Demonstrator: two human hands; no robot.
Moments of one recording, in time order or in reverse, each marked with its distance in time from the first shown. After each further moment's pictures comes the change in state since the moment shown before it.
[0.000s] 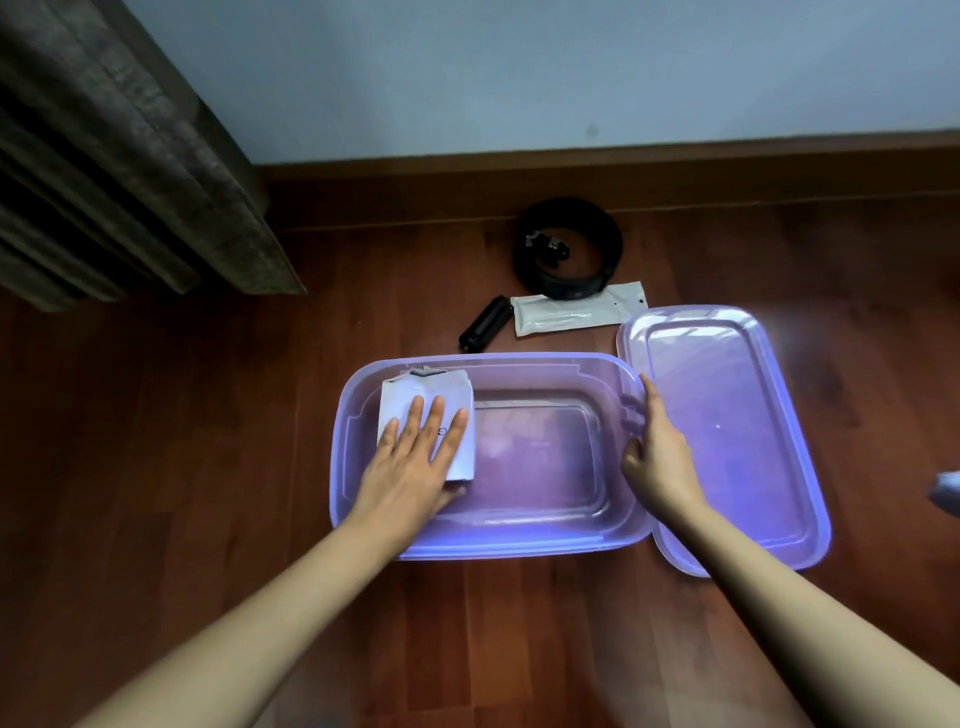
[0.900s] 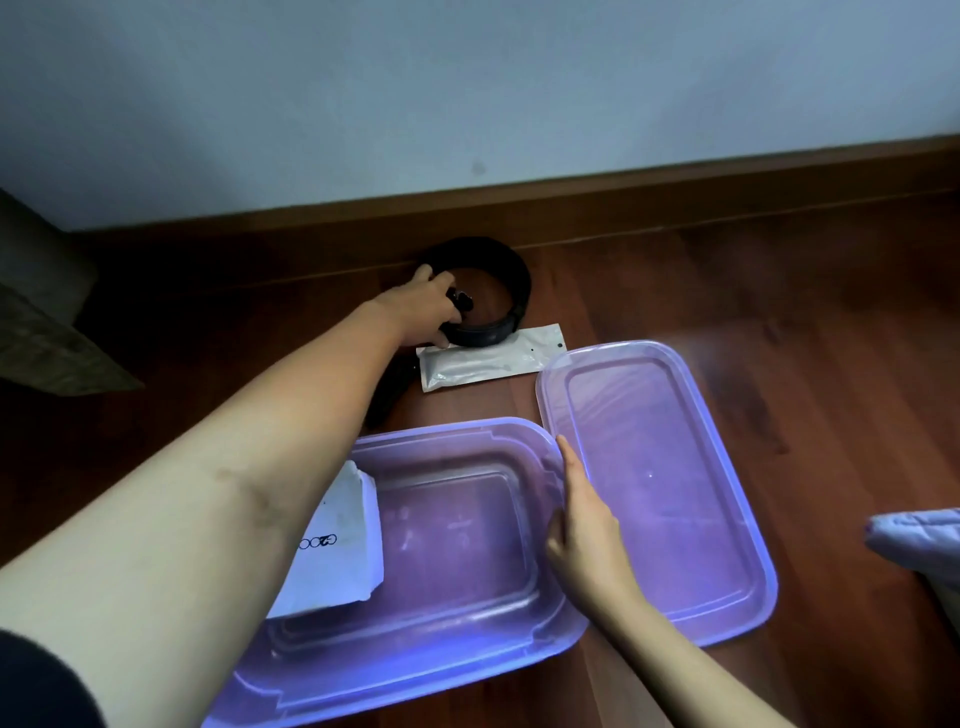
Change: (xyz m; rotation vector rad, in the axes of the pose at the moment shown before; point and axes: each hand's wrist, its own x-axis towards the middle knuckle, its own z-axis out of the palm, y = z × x) left_hand 0.318 -0.016 -0.013 0.064 -0.383 0.313; right_hand -0.007 -0.017 -0.014 0.108 -0.041 0.038
